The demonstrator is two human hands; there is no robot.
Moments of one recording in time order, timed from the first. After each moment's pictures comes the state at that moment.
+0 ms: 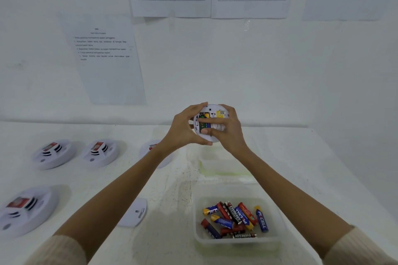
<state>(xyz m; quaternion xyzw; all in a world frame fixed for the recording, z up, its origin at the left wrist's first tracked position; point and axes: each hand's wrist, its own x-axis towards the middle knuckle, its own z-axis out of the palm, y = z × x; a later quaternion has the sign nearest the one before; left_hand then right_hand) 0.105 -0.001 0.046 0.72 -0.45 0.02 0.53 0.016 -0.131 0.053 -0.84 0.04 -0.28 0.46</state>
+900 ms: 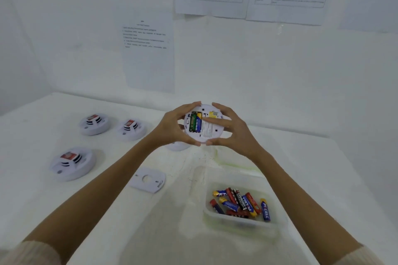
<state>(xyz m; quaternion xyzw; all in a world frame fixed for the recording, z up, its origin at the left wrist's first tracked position) 0.067 0.093 0.061 0.76 -0.40 0.00 0.52 -0.013 -0.106 0.066 -0.88 -0.17 -0.18 0.41</state>
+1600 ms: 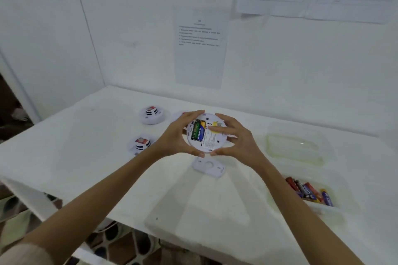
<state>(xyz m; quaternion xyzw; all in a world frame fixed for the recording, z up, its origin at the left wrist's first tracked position) 0.043 0.255 0.038 0.79 -0.40 0.02 0.47 -0.027 0.052 0.047 -0.83 -0.17 -0.14 0.51</state>
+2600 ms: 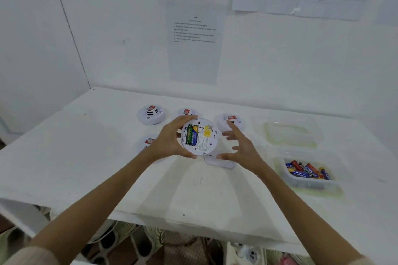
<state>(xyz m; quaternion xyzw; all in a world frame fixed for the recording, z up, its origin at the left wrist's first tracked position) 0.060 0.312 0.023 0.76 -0.39 -0.03 0.51 -0.038 0.089 0.011 -0.88 0.03 -0.10 0.47</state>
